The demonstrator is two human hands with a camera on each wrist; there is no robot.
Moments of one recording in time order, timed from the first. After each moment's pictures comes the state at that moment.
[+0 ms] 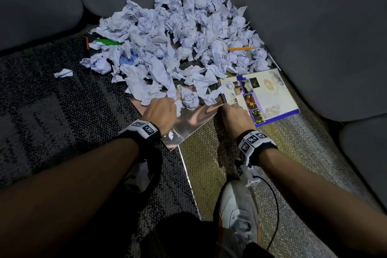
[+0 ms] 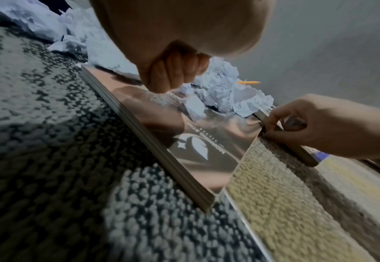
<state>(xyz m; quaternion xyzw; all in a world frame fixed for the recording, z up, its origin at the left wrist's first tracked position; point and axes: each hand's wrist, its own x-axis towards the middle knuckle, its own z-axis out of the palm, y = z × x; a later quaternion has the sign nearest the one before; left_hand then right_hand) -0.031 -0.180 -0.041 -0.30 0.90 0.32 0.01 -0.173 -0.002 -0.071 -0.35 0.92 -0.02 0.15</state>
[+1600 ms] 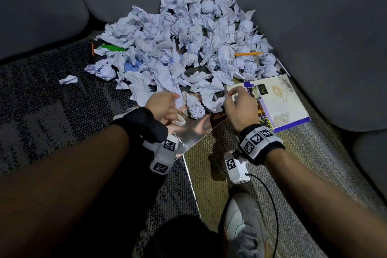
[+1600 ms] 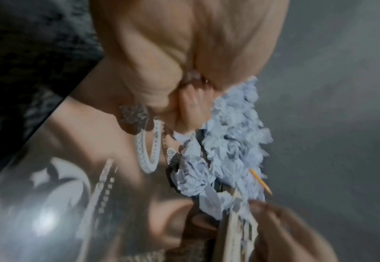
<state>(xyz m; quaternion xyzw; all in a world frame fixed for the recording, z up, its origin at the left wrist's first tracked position) -0.065 -0.214 -0.040 -0.46 0.45 0.77 -0.02 -0.185 -0.041 -0.041 -0.23 0.93 -0.26 0.08</state>
